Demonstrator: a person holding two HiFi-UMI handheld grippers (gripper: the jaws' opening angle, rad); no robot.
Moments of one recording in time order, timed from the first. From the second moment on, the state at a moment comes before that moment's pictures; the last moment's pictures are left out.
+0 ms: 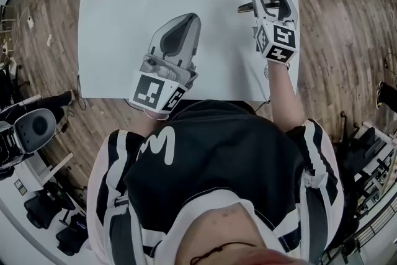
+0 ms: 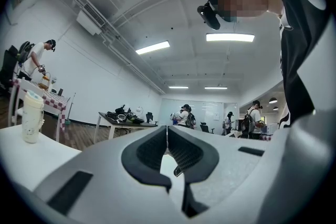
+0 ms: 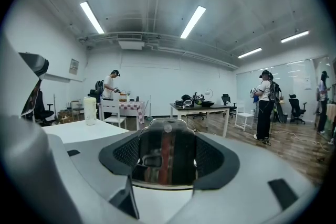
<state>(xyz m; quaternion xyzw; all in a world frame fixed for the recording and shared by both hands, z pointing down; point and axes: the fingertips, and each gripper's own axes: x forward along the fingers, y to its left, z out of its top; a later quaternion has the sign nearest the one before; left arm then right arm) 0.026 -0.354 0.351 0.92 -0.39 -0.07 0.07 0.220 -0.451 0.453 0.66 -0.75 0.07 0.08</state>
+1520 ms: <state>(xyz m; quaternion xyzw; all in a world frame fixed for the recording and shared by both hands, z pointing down) 0.015 -0.354 0.350 0.91 -0.41 -0.06 0.07 0.226 -0.492 0.526 0.65 -0.74 0.10 0.15</state>
